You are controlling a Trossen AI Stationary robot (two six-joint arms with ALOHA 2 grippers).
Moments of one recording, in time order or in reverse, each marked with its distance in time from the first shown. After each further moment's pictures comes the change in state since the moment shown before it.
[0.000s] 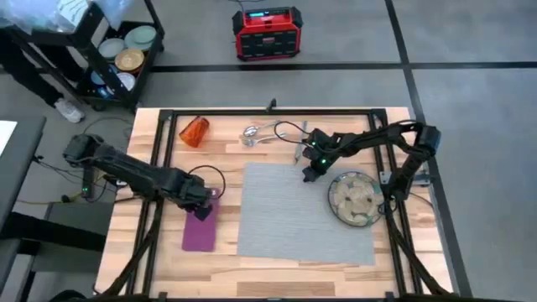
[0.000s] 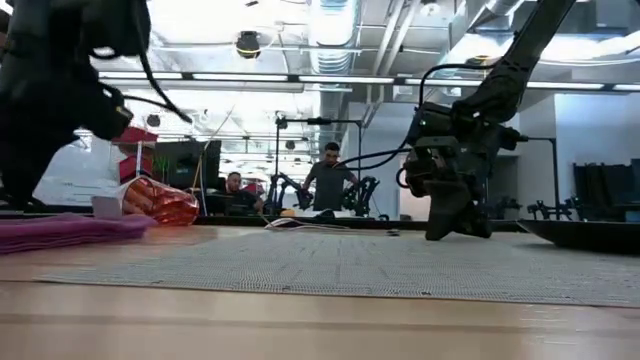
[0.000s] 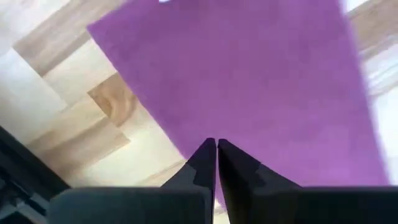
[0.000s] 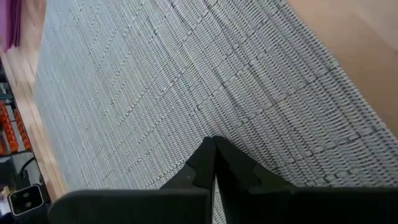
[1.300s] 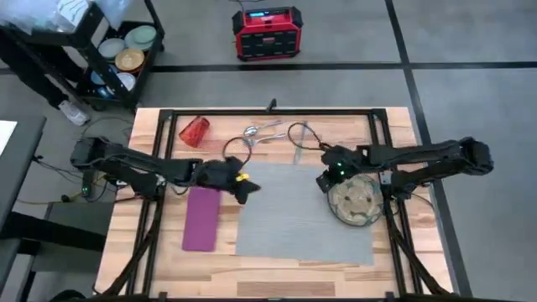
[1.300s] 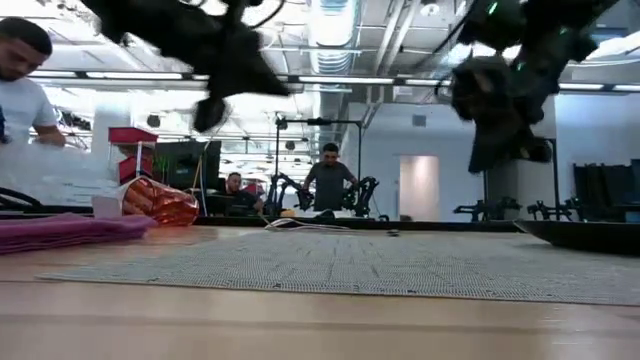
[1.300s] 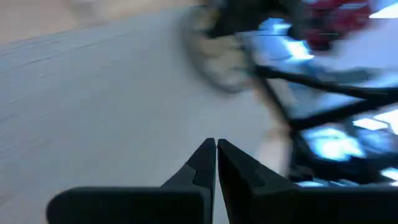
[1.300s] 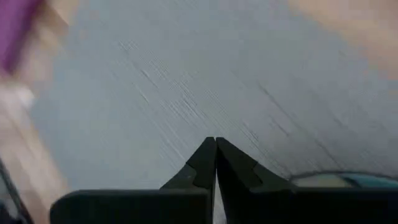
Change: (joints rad) left arm 0.255 0.245 0.042 1.326 0.026 0.405; right arm 0.377 -0.611 -0.061 -0.326 0.590 0.455
